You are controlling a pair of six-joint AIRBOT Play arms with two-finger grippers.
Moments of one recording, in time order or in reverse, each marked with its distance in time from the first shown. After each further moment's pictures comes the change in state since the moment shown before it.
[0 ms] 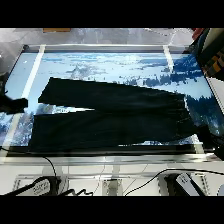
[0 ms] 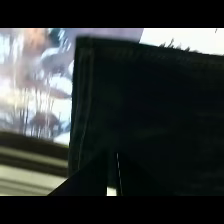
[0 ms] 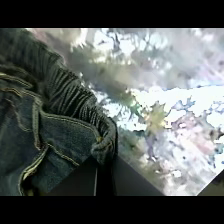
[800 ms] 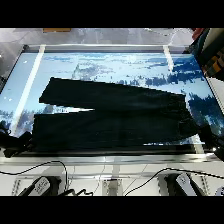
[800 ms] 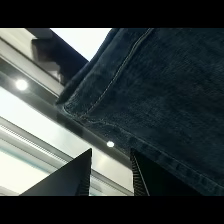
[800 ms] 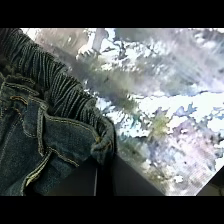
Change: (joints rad) left arm 0.314 0.227 -0.663 -0.135 0.251 -0.139; right arm 0.000 0.040 -0.012 -0.006 -0.034 0.009
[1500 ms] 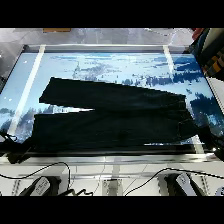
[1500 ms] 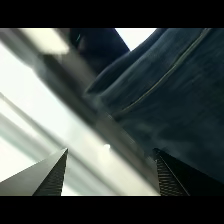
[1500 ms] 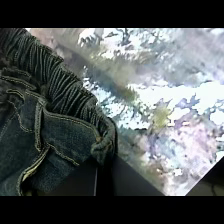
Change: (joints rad) left arm 0.004 0.040 -0.135 0.023 0.145 -0.122; right arm 0.000 0.001 0.000 -0.037 0.018 0.000
